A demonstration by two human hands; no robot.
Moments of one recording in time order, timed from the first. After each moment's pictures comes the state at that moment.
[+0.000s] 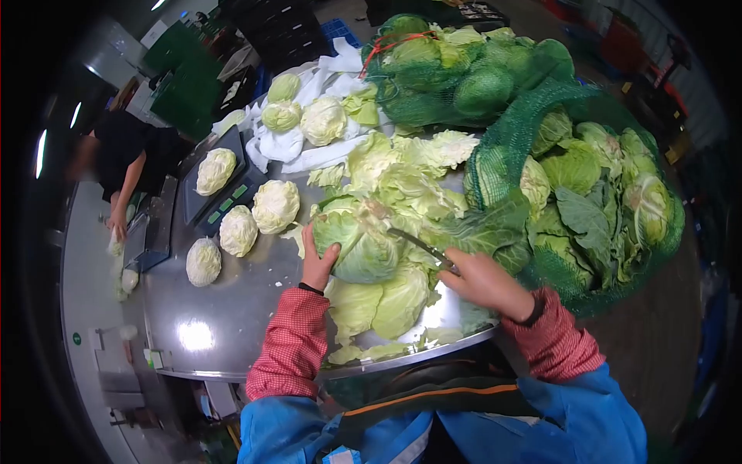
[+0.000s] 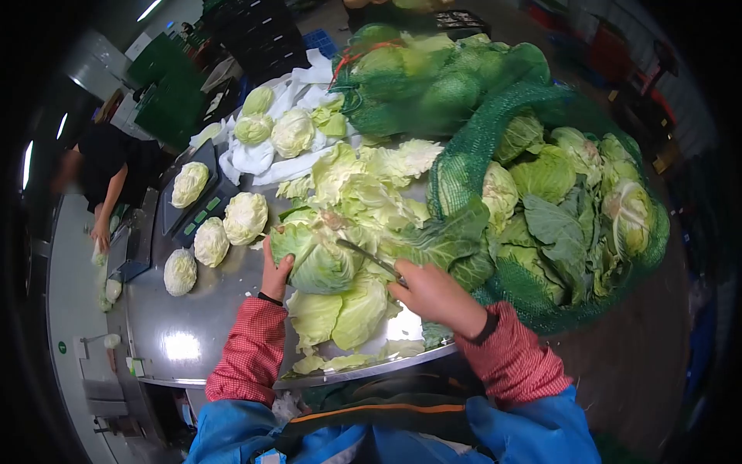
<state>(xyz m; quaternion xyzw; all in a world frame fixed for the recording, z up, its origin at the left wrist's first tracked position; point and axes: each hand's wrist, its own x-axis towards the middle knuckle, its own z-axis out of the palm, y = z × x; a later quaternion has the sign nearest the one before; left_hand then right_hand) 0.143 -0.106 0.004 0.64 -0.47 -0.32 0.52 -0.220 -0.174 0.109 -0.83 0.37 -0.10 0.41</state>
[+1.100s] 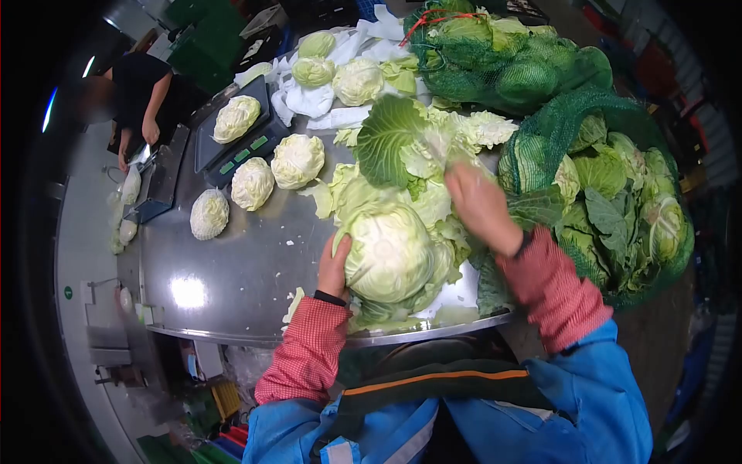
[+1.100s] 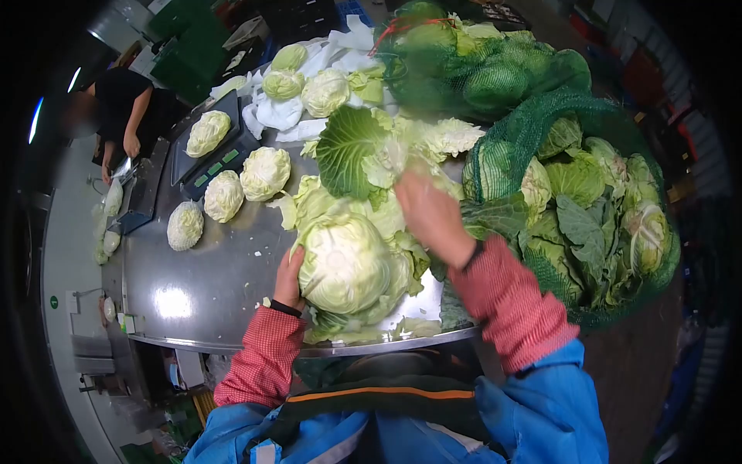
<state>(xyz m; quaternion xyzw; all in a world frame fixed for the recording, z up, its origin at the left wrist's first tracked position) 0.093 -0.028 0.044 0.57 -0.12 -0.51 0.63 -0.136 -0.226 0.086 -0.87 0.38 -0.27 0.18</state>
